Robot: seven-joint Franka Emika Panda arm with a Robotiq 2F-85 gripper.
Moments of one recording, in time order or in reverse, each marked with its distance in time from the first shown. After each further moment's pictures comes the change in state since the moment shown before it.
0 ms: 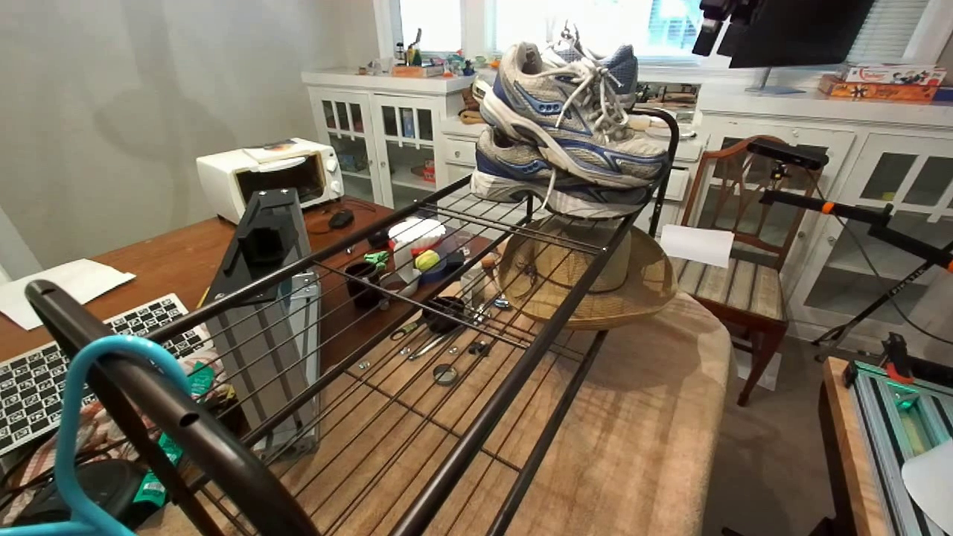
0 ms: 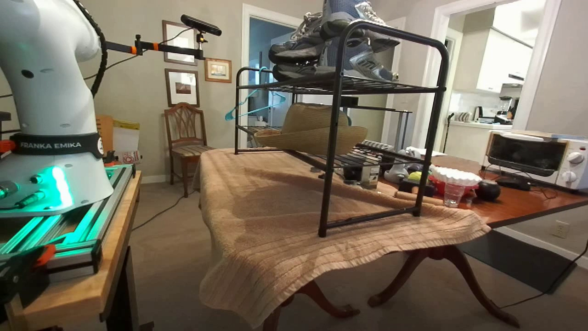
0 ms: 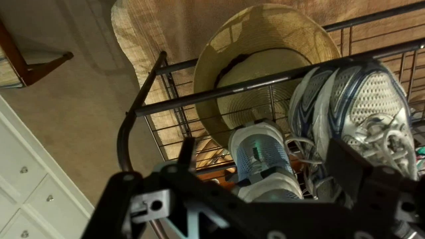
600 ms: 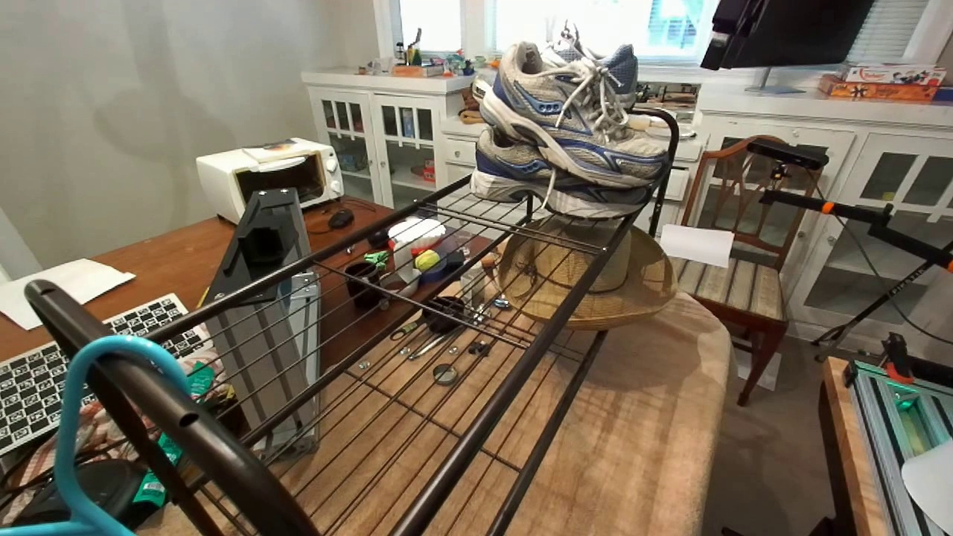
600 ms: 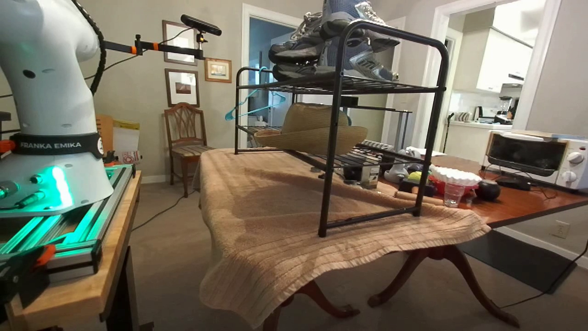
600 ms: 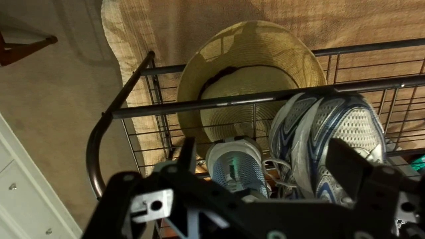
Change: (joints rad) arm 0.028 -0.038 -0.002 -0.063 0.013 0.011 -0.105
